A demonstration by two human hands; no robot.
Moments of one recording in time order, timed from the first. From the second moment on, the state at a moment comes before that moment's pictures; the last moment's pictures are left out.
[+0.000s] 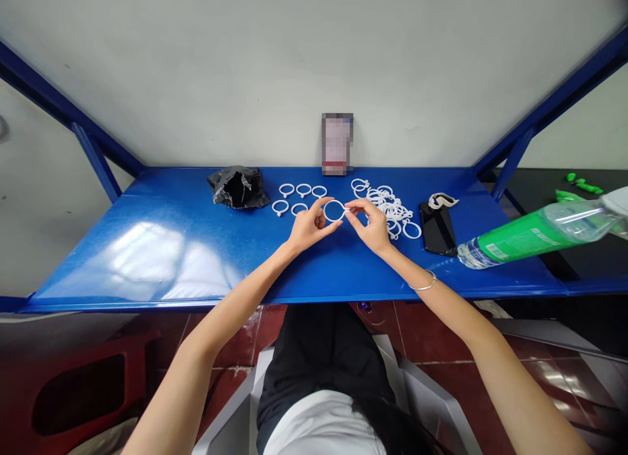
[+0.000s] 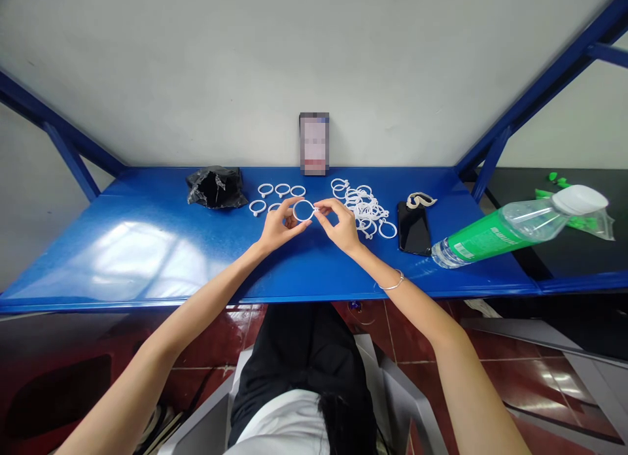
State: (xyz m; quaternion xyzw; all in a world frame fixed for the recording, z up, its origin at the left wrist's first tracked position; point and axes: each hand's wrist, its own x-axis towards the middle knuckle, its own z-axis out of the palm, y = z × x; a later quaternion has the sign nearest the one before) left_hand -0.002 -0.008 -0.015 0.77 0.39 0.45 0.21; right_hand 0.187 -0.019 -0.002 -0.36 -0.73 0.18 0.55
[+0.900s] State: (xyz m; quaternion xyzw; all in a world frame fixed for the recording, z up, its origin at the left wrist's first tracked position) left_hand -0.001 -0.010 -0.014 0.77 0.38 0.43 0.26; right_hand 0.188 -0.020 0.000 -0.38 -0.73 0.16 0.54
